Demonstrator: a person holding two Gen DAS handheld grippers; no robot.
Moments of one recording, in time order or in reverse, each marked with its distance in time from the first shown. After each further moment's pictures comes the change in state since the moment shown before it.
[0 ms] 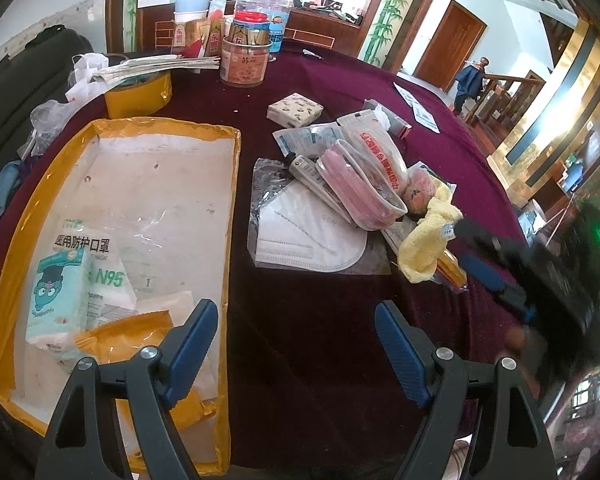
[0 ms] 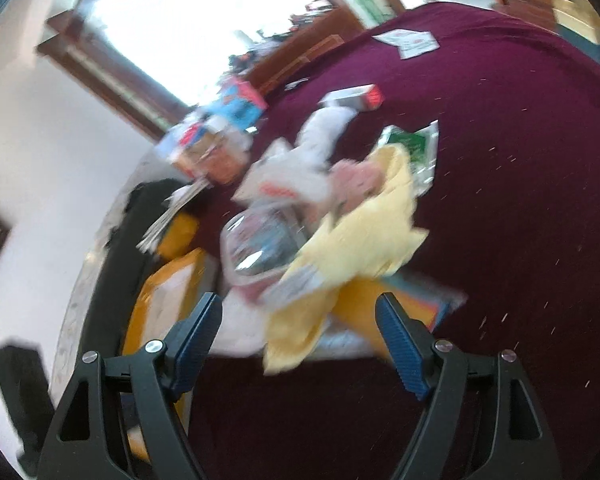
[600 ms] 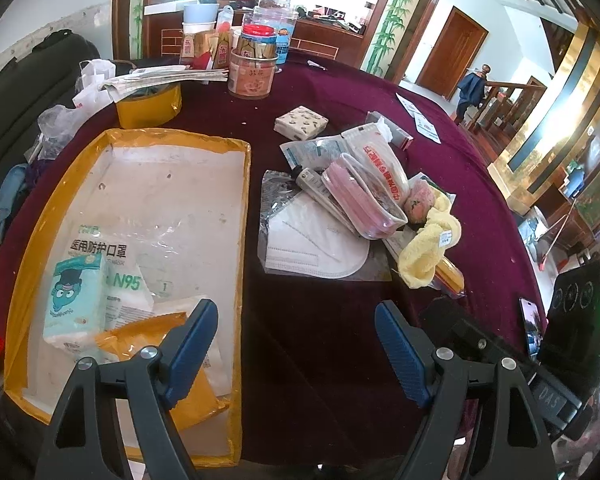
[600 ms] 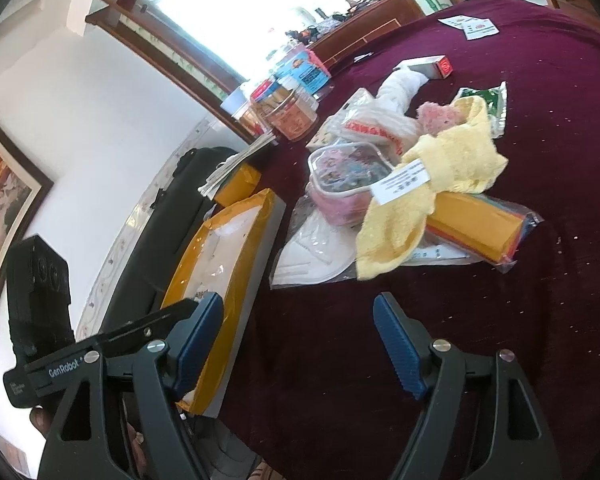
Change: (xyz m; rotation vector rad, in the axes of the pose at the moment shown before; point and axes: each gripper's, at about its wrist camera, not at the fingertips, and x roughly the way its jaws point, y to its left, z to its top) left arm -0.014 0.001 0.000 -0.010 -0.034 0.012; right arm -0.012 0.034 -0.062 -0.126 0.066 0.202
